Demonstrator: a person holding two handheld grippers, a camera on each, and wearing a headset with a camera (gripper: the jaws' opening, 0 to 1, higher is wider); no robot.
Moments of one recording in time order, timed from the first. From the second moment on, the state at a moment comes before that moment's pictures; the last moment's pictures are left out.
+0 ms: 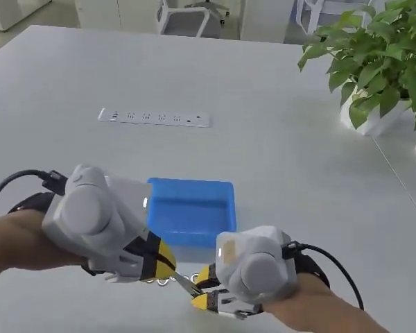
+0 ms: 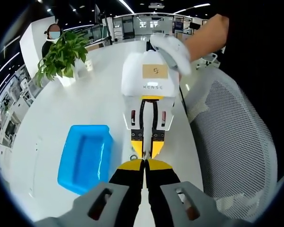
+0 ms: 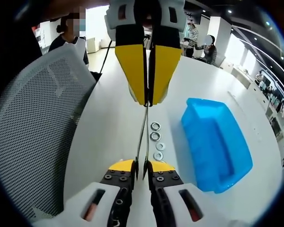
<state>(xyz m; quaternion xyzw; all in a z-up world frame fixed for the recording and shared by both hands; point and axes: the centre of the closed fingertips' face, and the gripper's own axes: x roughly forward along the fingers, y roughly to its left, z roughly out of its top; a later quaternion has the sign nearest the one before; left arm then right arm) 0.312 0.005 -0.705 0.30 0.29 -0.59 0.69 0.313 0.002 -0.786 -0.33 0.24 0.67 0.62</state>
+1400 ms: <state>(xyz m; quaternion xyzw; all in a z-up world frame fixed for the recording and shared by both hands) 0.310 -0.016 -0.702 0.29 0.26 -0.63 0.68 0.309 0.014 -0.778 -0.30 0.24 0.67 0.64</state>
